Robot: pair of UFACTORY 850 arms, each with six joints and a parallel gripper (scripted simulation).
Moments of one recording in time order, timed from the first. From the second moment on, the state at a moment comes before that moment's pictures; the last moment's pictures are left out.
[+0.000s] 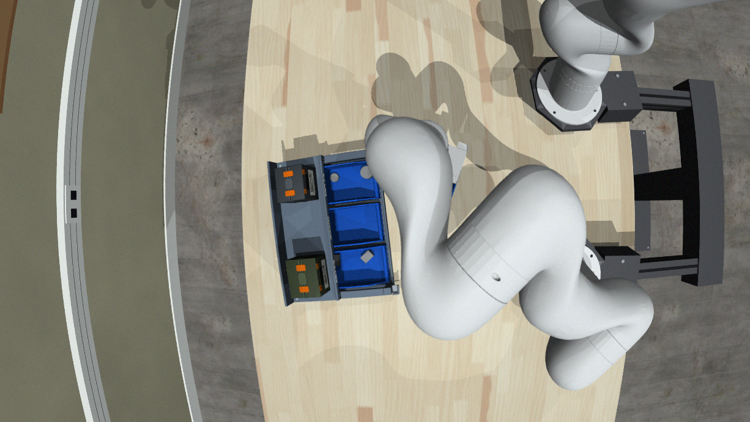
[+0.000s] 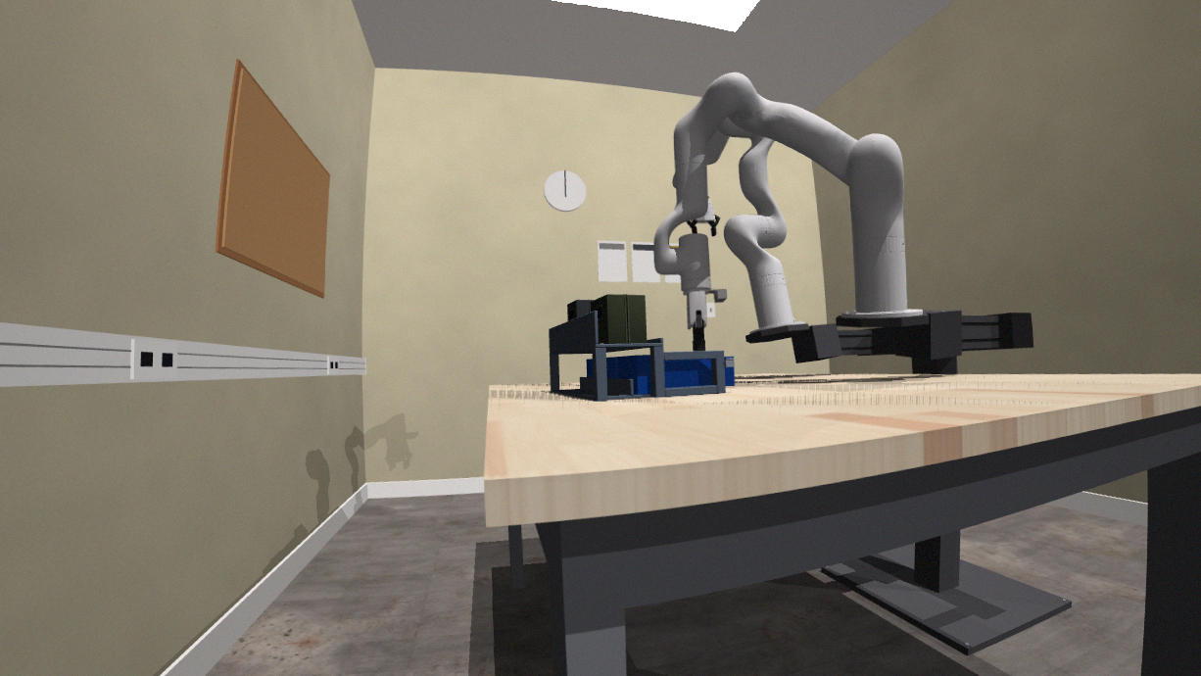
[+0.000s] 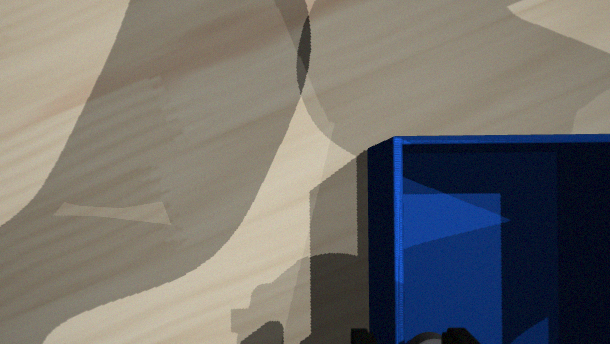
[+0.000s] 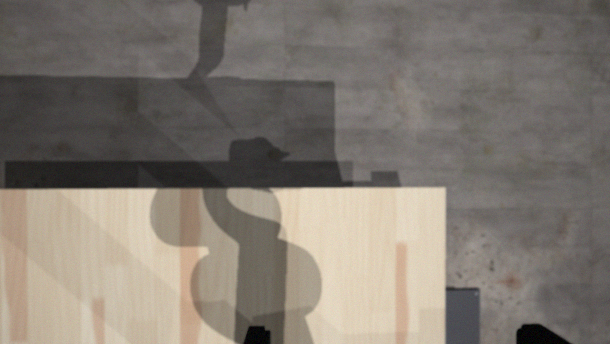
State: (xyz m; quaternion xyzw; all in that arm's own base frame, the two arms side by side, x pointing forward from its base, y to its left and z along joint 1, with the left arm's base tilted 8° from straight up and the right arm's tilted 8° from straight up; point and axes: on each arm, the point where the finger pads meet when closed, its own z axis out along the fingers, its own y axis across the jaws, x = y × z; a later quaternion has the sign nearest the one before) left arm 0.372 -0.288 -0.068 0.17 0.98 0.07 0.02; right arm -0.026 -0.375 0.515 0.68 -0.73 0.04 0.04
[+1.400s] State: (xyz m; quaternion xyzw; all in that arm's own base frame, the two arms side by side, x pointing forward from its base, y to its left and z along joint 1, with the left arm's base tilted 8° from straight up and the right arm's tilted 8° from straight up) left arm 0.374 -0.283 -0.103 0.17 0.98 0.07 0.02; right arm -0.026 -0.375 0.515 0.68 -0.73 0.04 0.04
